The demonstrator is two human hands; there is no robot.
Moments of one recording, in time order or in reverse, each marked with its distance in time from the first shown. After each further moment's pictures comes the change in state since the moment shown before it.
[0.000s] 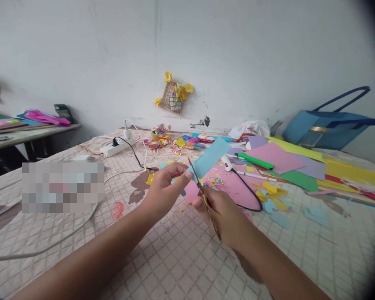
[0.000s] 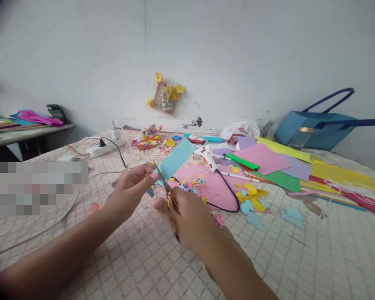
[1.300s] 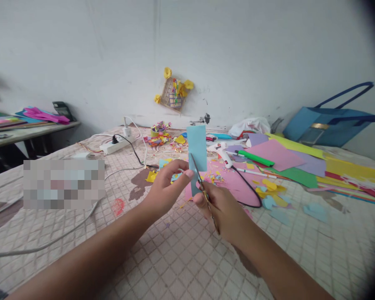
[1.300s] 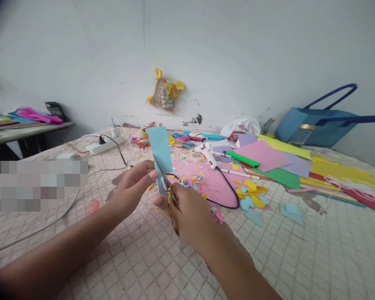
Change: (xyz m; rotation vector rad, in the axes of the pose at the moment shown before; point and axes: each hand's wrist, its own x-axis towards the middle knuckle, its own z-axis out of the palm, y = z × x) left_hand -0.001 -0.003 0.001 0.083 -0.032 0.103; right_hand -0.002 -0.003 -0.002 0.058 0.010 -0.014
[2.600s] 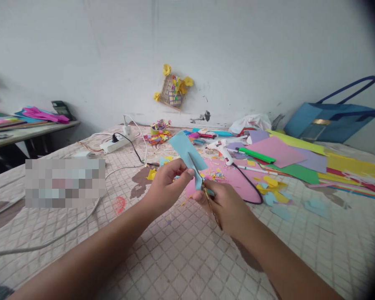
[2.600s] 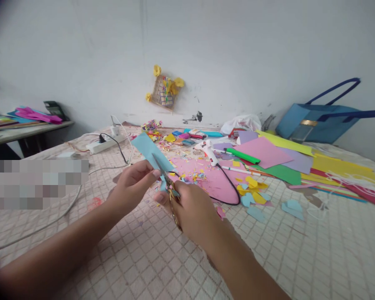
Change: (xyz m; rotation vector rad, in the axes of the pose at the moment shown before) left_hand 0.000 0.001 -0.001 0.083 -0.015 -0.046; right_hand 0.001 -0.004 -0.004 -0.039 0.008 0.033
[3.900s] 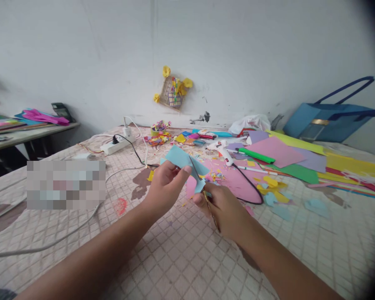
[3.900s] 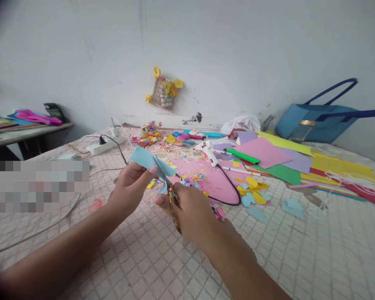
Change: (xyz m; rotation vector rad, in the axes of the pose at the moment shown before) left_hand 0.000 -0.003 0.006 -0.318 0.156 0.009; right_hand 0.000 0.002 0.007 -0.059 -0.016 -0.006
